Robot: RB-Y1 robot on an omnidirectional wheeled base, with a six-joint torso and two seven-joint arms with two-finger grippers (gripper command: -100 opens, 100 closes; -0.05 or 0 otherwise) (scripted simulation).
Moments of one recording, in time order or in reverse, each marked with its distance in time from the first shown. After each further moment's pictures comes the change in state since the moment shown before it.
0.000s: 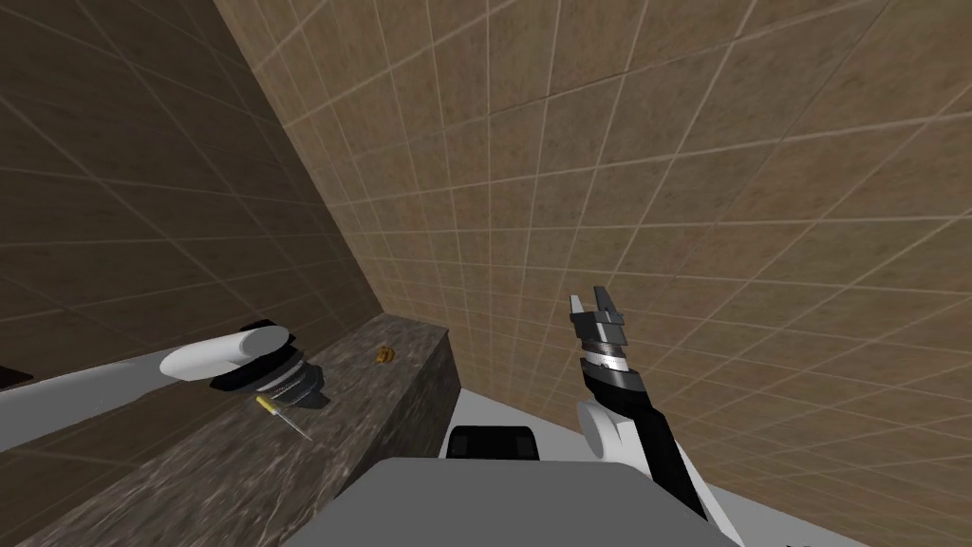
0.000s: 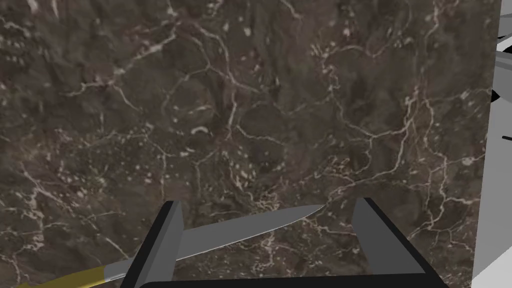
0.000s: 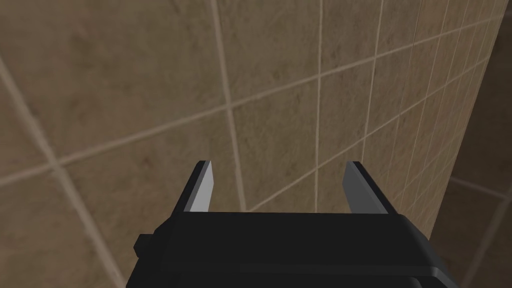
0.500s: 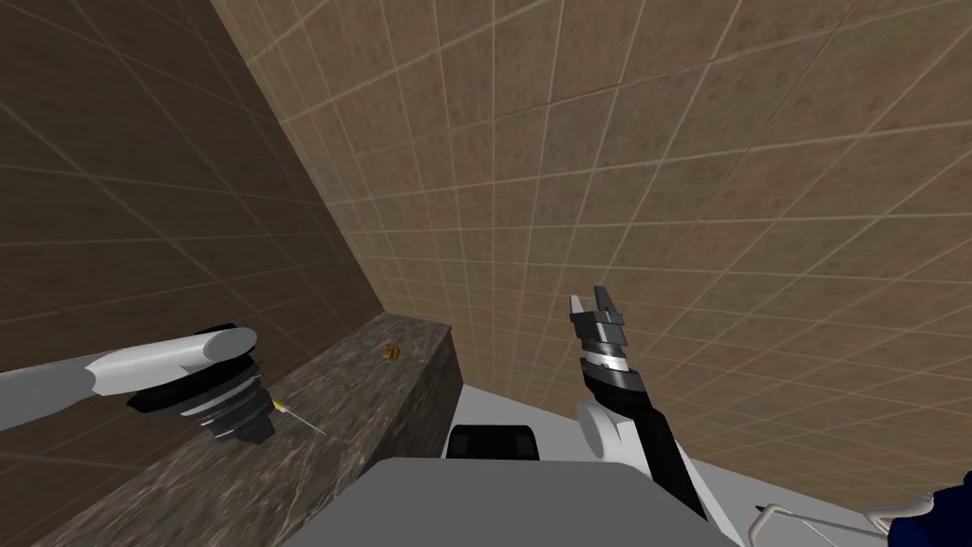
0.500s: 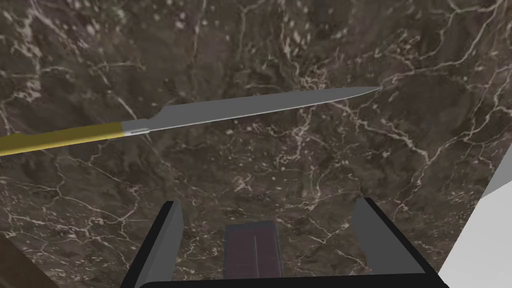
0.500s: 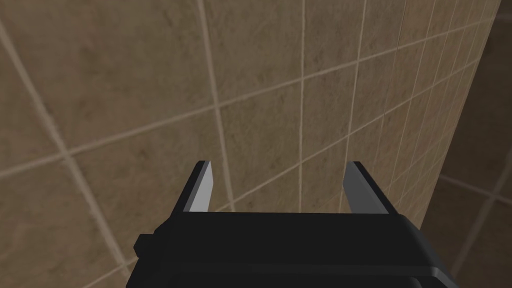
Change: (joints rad) left arm 0.019 0.094 -0.090 0.121 0.042 0.100 0.043; right arm 0.000 0.000 0.000 0.000 0.000 0.000 0.000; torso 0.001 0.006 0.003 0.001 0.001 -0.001
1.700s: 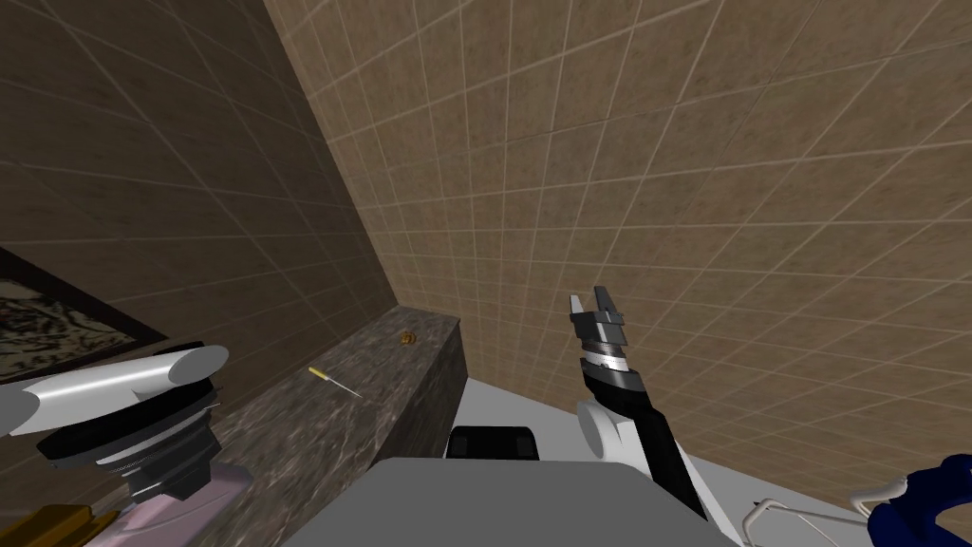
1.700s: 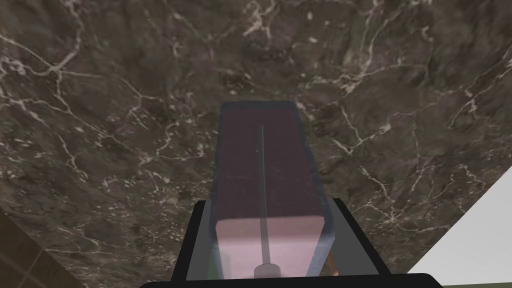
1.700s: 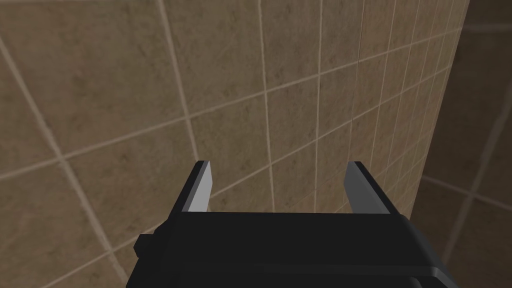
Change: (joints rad) left arm 0.091 0.021 -0.052 0.048 0.003 0.001 0.011; right arm 0.000 0.000 0.000 0.000 0.000 0.000 0.000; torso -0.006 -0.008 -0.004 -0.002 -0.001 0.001
